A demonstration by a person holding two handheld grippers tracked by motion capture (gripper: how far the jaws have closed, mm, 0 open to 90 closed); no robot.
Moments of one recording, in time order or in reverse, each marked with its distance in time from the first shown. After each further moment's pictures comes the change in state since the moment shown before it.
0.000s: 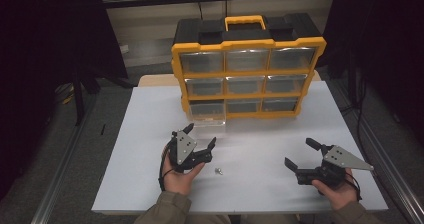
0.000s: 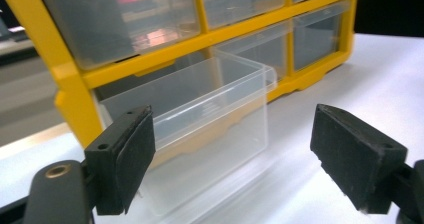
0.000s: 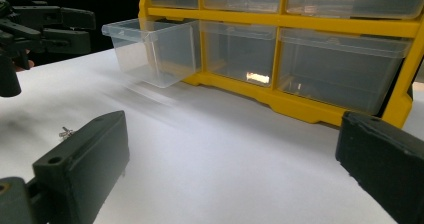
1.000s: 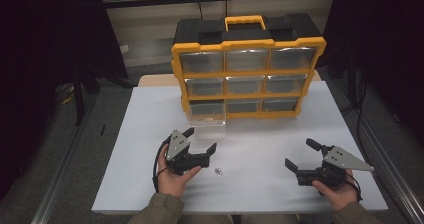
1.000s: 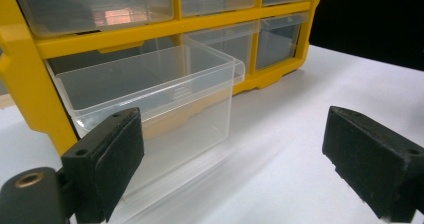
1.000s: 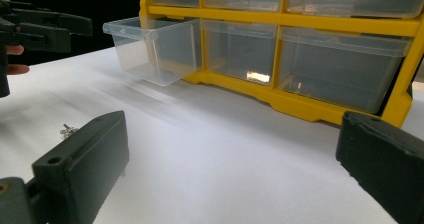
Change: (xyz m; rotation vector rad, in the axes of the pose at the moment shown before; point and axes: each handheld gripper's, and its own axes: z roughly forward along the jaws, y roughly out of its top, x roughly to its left) left arm 0.008 -0.002 -0.007 0.023 -0.138 -0.141; right arm 0.001 -0.001 -0.002 0.005 0.001 -0.006
